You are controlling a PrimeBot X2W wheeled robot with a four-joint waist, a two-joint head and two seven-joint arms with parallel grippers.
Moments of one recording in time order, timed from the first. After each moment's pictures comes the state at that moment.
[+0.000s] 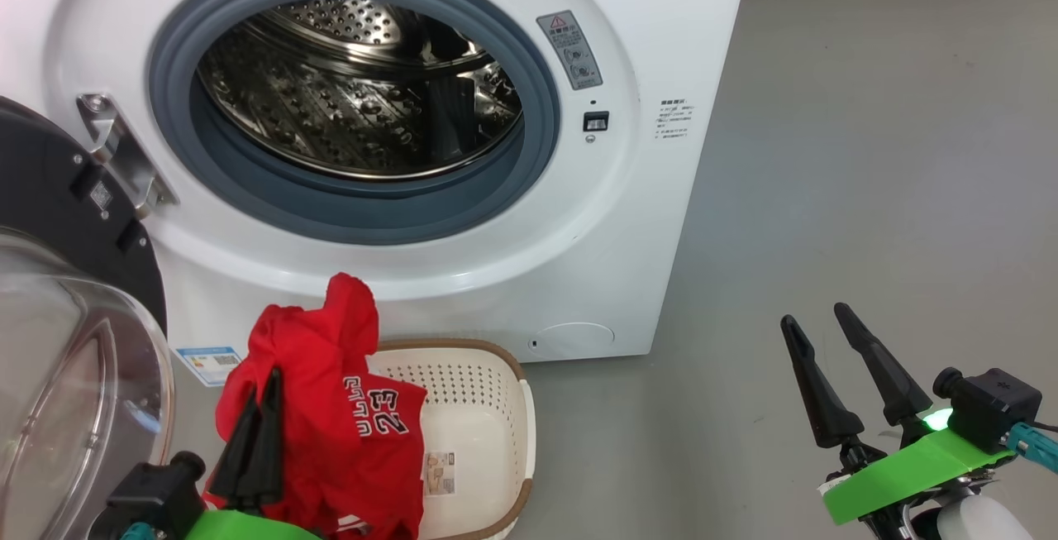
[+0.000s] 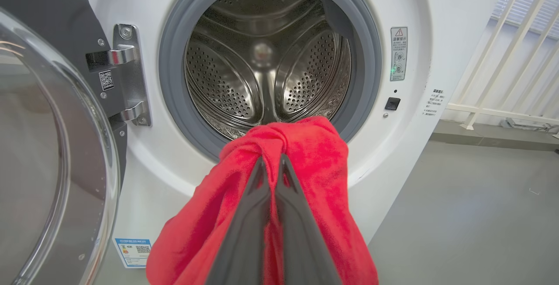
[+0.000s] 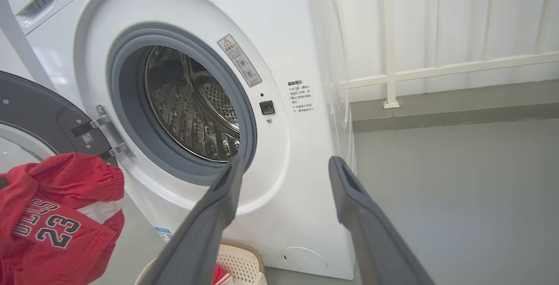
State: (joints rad) left arm -0.02 0.11 -0.16 0.08 -0.36 -0.03 -0.19; right arm -0.11 -0.28 0.19 0.14 0.54 0.13 -0.26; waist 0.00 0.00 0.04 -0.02
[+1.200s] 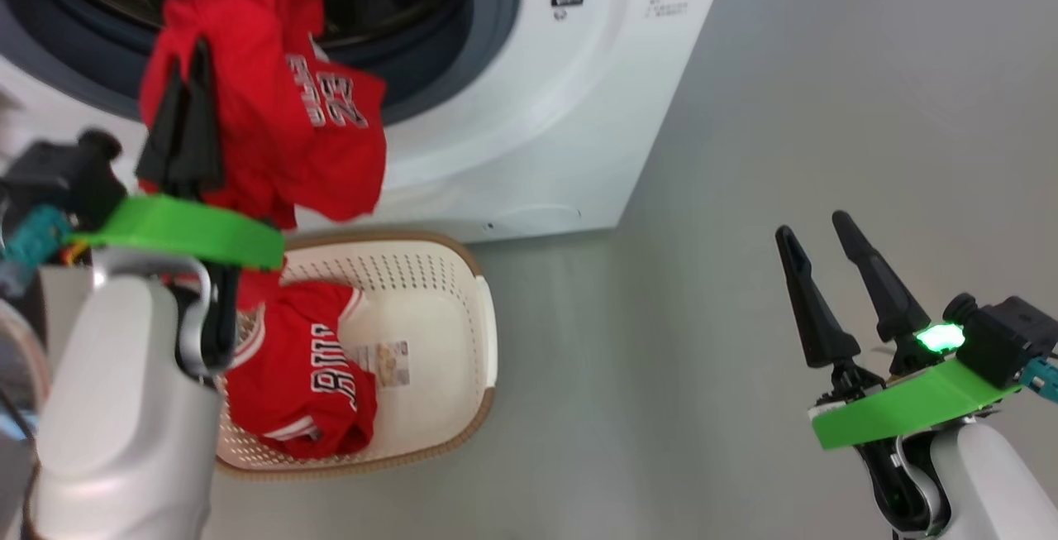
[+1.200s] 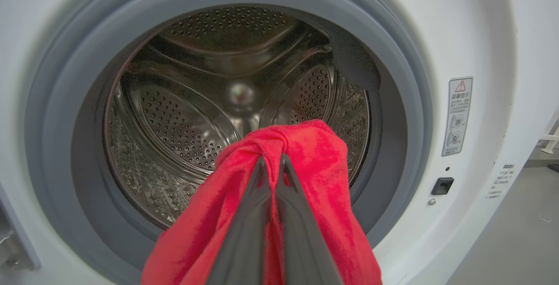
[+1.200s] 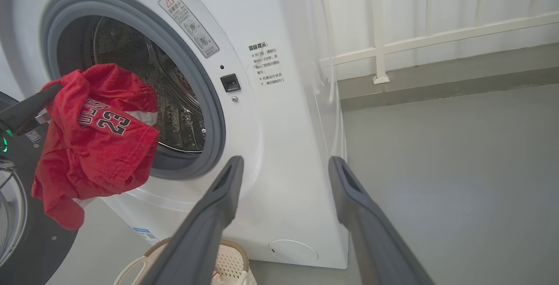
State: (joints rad) left arm -0.65 0.13 -0.16 0.34 -0.36 -0.06 -0.21; right arm -0.23 -0.25 0.18 0.07 0.54 0.13 -0.26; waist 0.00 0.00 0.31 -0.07
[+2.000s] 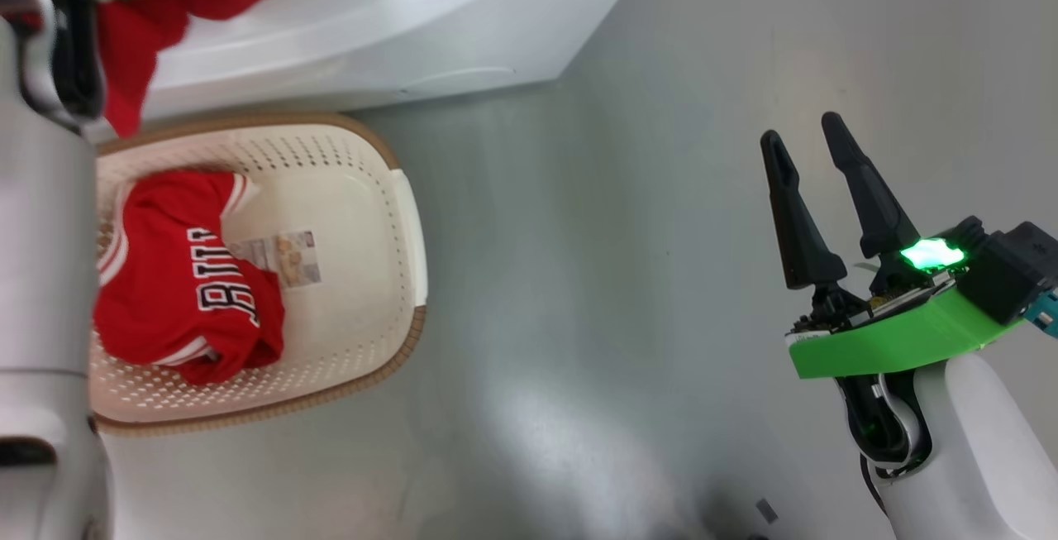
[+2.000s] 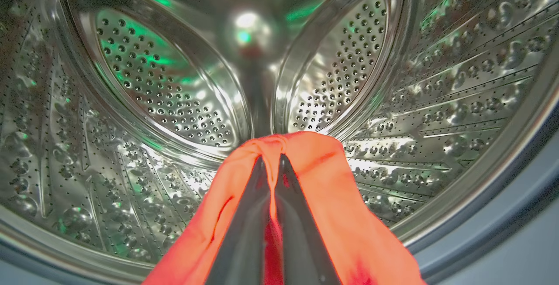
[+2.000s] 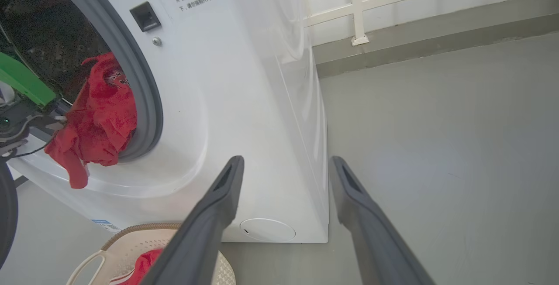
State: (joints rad) left arm -1.23 0.17 -0.14 0.79 -0.34 -0.06 -0.23; right arm -0.38 -0.19 0.18 0.03 0.53 0.13 -0.26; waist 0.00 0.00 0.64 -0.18
